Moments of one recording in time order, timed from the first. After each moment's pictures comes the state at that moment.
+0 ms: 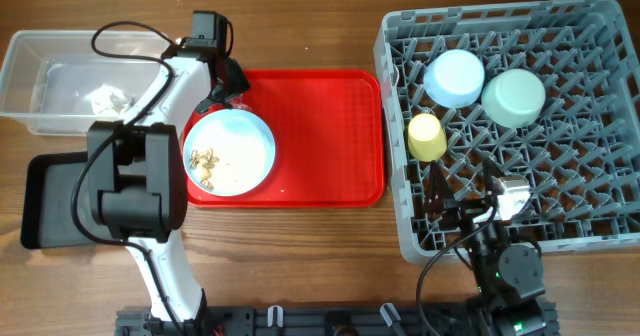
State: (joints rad) left arm -0.10 2.09 1.49 -0.65 -0.09 -0.60; right arm 0.30 0.03 0.03 -0.02 0.14 0.26
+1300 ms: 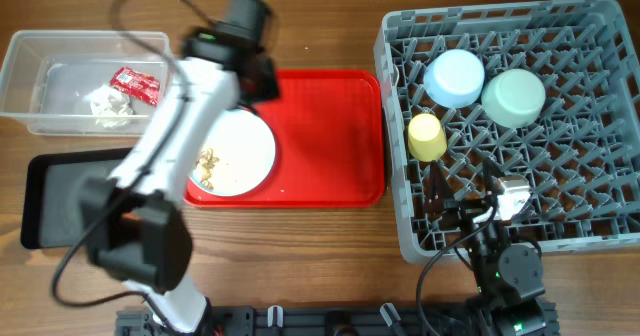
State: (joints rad) left arm -0.36 1.87 1.61 -1.06 -0.09 -0.52; right arm 0.30 0.03 0.03 -0.02 0.14 0.26
